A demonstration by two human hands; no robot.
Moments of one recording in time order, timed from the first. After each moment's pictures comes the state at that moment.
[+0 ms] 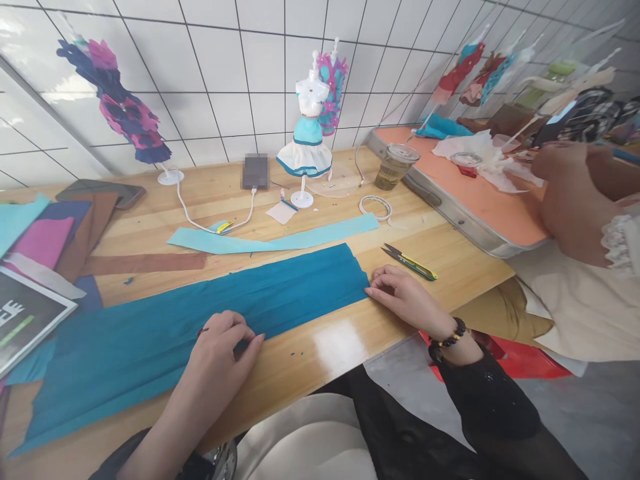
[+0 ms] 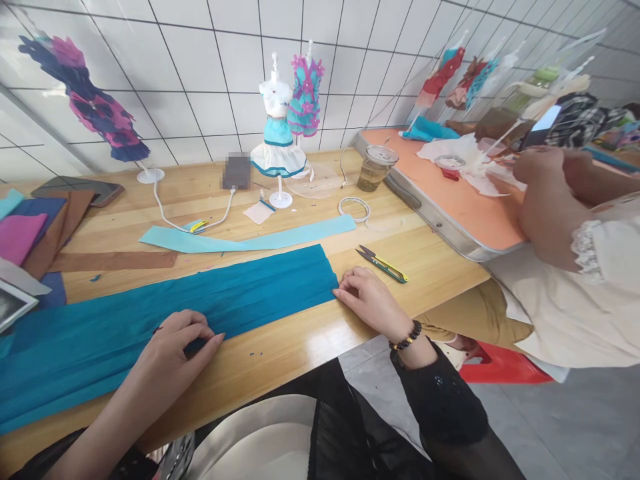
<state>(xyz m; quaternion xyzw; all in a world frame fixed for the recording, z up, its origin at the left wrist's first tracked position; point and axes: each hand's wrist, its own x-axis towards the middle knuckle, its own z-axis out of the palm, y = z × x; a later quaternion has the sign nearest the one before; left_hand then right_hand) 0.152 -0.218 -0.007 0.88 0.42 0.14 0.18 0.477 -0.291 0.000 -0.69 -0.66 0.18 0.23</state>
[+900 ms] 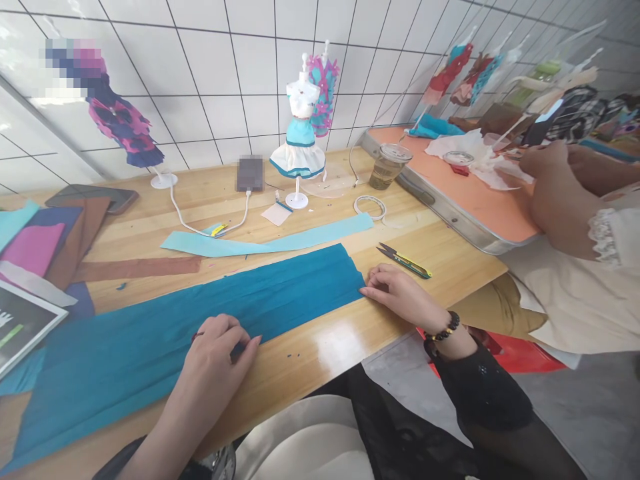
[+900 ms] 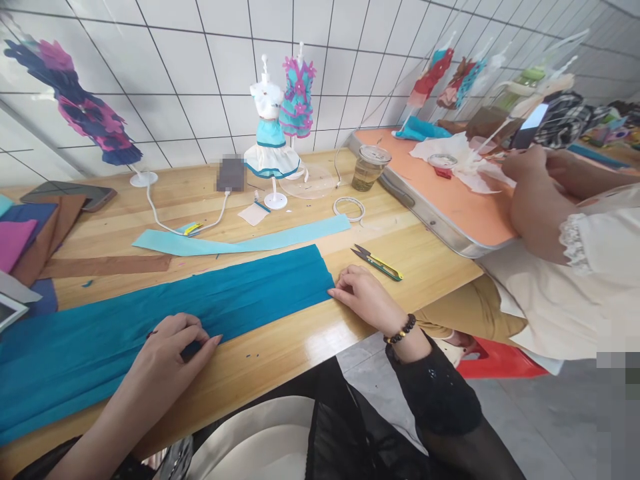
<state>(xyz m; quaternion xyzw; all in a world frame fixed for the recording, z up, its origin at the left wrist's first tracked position) 0.151 -0.217 -0.012 0.90 0.40 0.15 0.13 0.479 -0.287 0.003 -0.69 -0.66 0.19 0.21</state>
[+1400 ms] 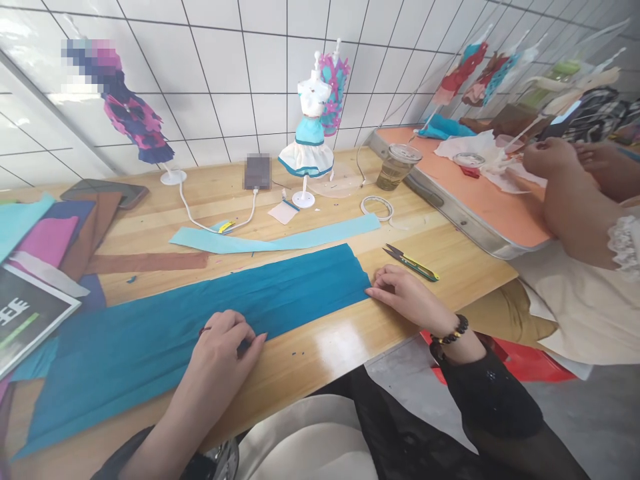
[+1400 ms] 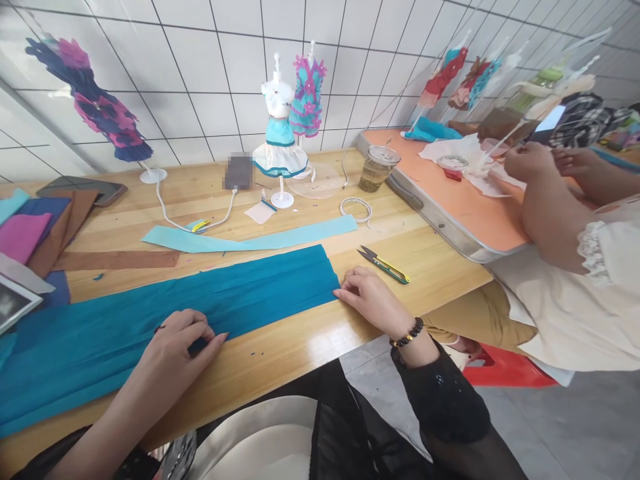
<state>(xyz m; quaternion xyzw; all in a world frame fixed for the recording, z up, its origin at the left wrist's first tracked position) 0.152 -0.218 -0.009 0.89 0.41 0.15 0.15 0.479 -0.287 0.004 -0.70 -0.65 0.21 0.20</state>
